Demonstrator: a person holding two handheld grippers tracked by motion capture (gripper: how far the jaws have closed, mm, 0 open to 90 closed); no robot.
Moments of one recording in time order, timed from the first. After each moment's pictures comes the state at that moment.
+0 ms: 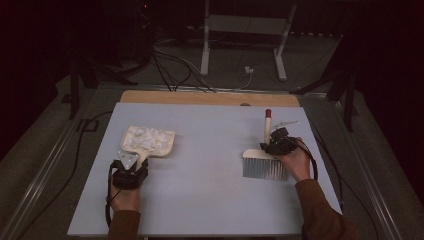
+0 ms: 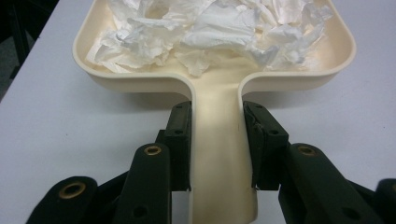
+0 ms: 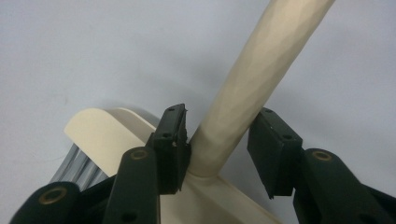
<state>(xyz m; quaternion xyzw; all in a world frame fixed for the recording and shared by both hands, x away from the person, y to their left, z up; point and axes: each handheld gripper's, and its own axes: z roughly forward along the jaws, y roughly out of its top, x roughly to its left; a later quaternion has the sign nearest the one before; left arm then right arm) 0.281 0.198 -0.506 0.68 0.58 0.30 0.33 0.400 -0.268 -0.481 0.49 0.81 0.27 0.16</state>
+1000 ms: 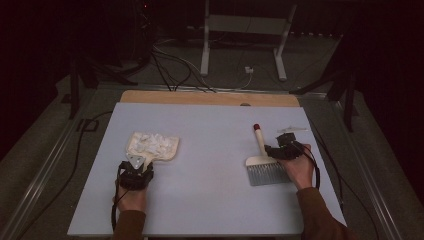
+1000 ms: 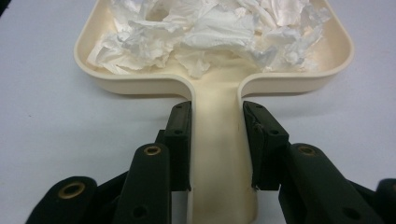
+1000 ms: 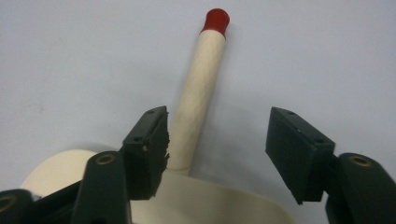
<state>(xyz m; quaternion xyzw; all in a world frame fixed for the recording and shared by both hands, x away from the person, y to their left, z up) 0.289 0.185 -0.525 0.69 0.59 0.29 0.30 0.376 -0.279 -0.482 0.54 0.76 0.29 0.21</state>
